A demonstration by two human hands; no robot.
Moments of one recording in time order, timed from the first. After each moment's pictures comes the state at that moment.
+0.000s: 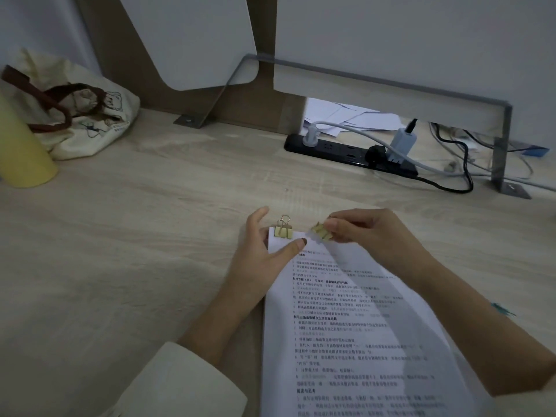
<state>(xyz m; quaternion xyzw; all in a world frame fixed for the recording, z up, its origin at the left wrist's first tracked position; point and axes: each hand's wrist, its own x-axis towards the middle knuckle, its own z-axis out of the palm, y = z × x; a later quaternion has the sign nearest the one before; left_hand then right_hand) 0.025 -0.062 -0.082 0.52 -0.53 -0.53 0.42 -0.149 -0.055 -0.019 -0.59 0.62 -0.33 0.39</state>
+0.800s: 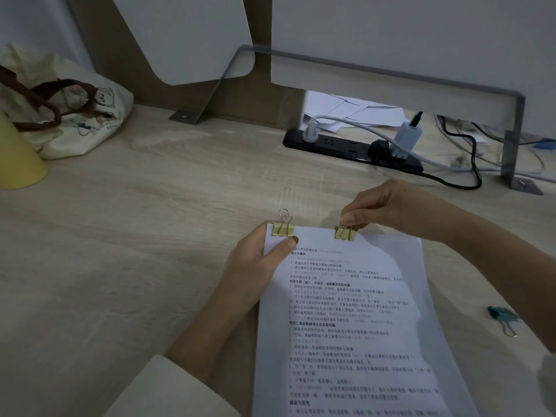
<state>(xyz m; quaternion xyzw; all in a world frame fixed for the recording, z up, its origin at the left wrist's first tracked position) 0.025 -0.055 -0.069 0.50 -0.52 -0.55 0.42 -0.186 -0.096 0.005 -0.72 0.56 -0.16 0.37</state>
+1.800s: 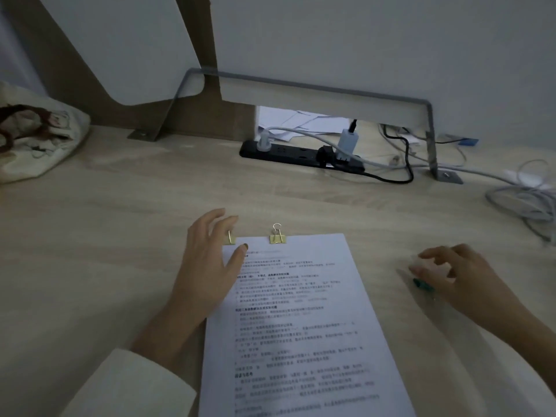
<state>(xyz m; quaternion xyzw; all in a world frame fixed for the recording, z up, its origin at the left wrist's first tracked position) 0.022 -0.053 -0.080 0.54 -0.74 -0.19 0.36 -0.307 0.043 -0.037 -0.55 0.82 -0.11 0.11</state>
